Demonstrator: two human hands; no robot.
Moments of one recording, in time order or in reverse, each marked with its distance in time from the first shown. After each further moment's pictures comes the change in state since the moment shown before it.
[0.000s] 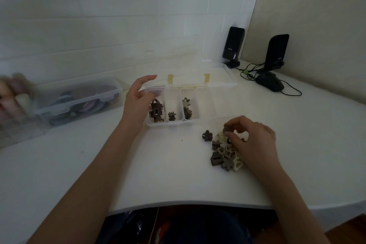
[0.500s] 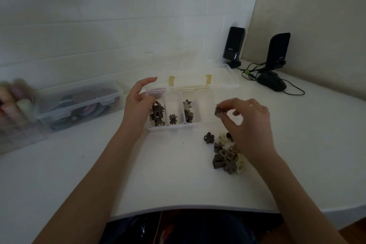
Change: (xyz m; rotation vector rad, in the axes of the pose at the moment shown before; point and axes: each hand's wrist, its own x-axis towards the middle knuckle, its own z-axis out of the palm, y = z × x) left_hand 0.003 -0.005 -0.003 -0.012 -0.031 0.023; right_hand 0.026 -0.029 -0.006 0.055 0.183 -0.237
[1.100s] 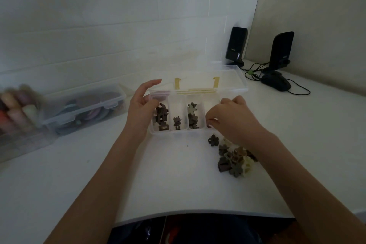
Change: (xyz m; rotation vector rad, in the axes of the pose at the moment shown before) left_hand -0.002 0.005 0.001 -0.017 -0.053 0.016; right_hand 0.036 -0.007 0.021 -0.375 -0.499 -0.217
